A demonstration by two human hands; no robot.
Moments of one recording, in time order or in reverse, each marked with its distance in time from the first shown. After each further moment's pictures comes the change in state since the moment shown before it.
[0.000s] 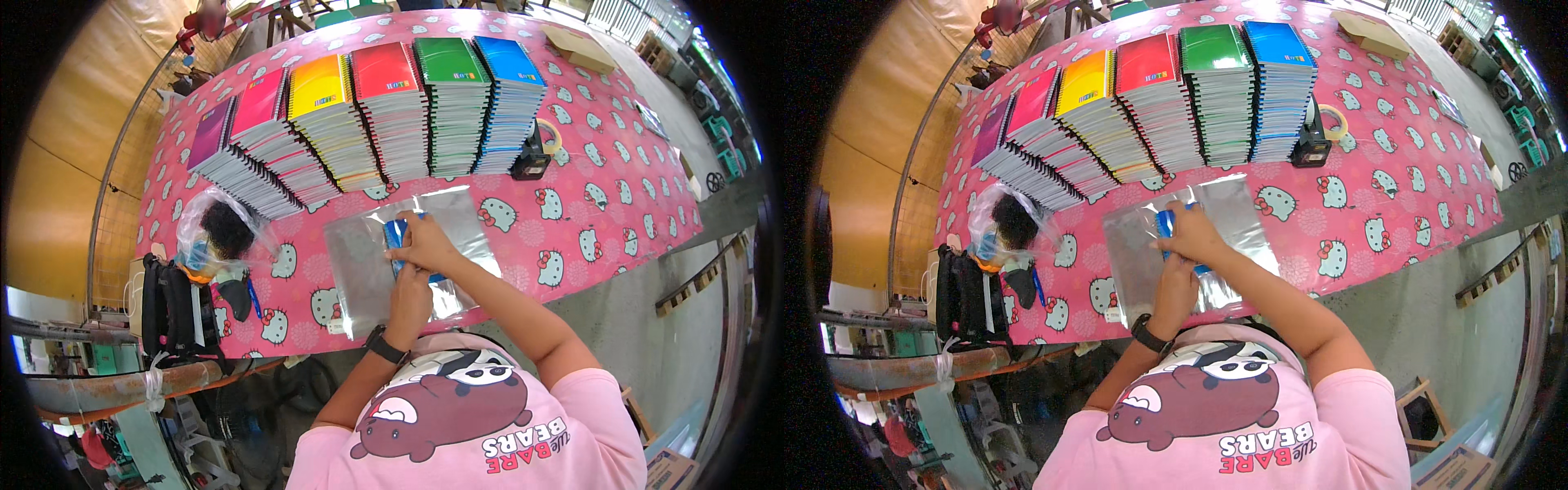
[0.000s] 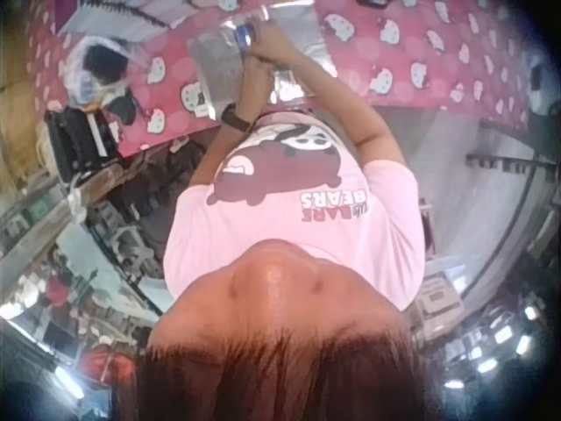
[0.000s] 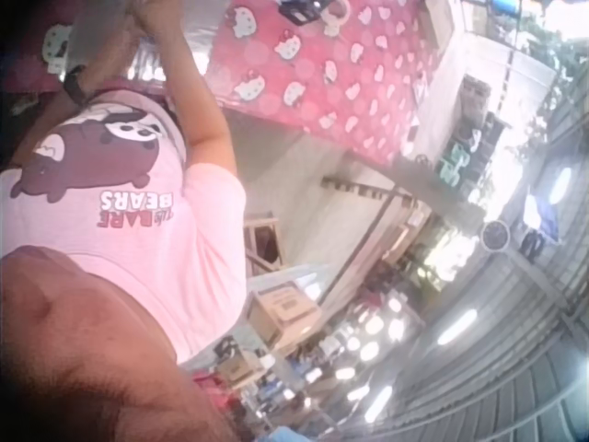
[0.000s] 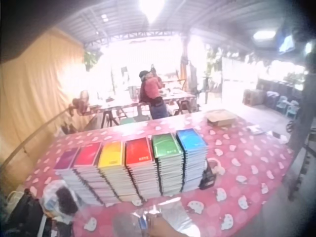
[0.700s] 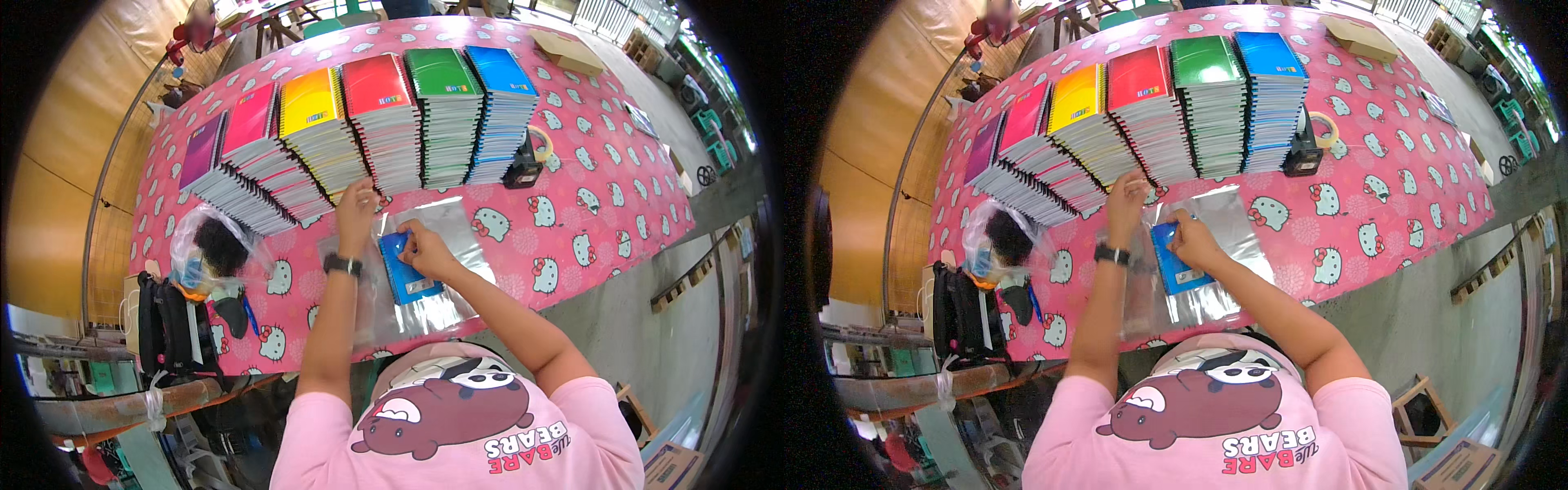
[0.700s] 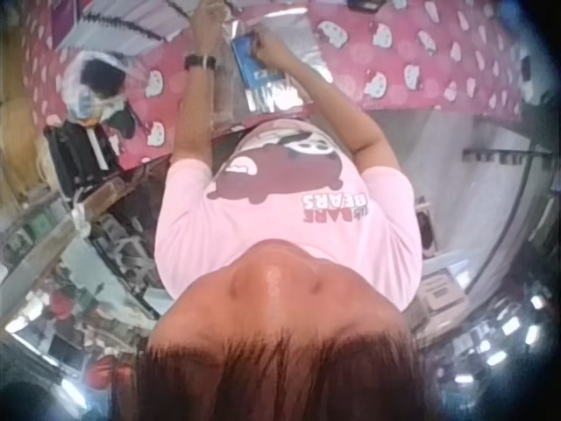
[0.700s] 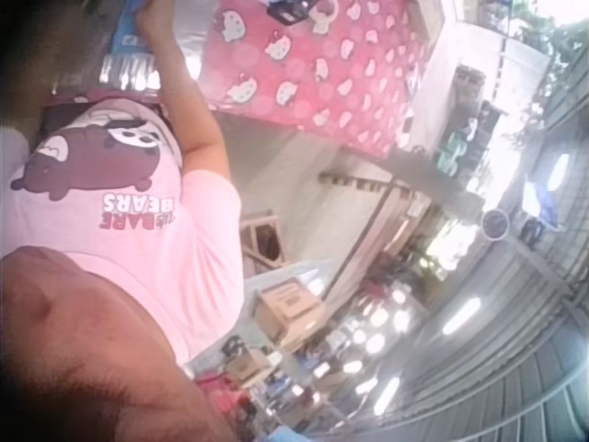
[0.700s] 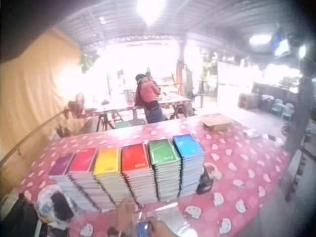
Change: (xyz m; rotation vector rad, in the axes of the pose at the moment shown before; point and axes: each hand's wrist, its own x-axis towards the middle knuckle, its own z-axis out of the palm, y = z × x) left_hand 0.146 -0.103 -0.014 -0.757 0.229 -0.133; right_hand 0.002 0.007 -0.007 0.258 -0.004 0.044
